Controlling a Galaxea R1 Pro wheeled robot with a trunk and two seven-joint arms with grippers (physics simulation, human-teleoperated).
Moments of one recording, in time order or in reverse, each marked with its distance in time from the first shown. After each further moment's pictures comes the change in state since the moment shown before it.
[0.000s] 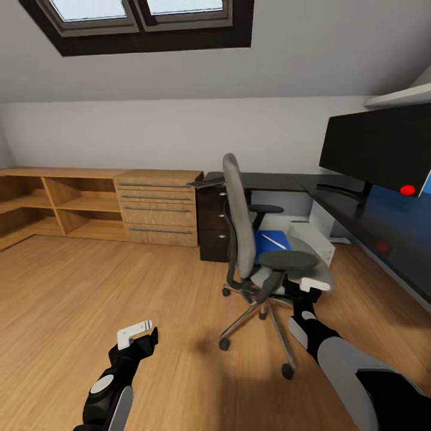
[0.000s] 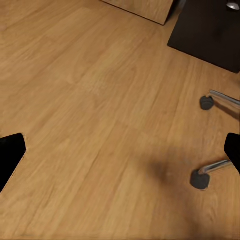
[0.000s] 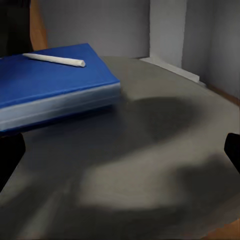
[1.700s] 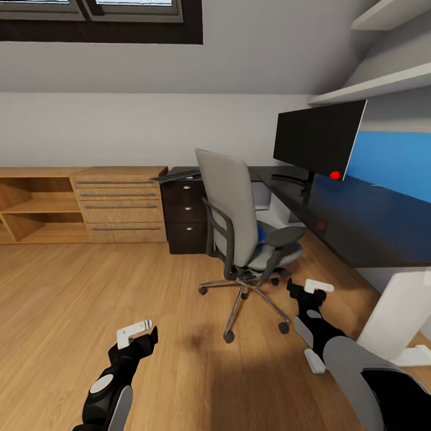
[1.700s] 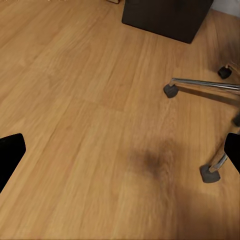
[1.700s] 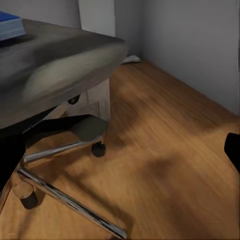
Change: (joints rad) left arm 0.000 0.000 0.000 -0.006 -0.001 -0.002 -0.001; right arm -0.003 -0.031 -0.001 -0.001 0.004 0.103 -0.002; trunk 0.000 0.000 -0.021
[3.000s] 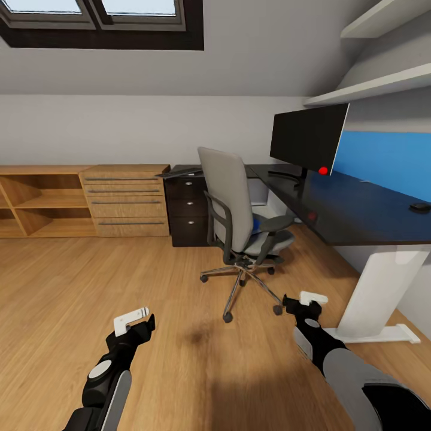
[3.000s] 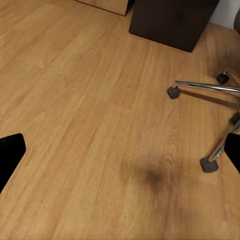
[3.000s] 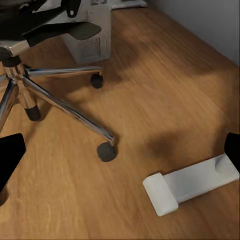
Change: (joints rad) left arm -0.057 0.001 0.025 -0.009 -0.002 0.012 0.003; right arm 0.064 0.012 -0.007 -0.043 0.012 0.177 0.036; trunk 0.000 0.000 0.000
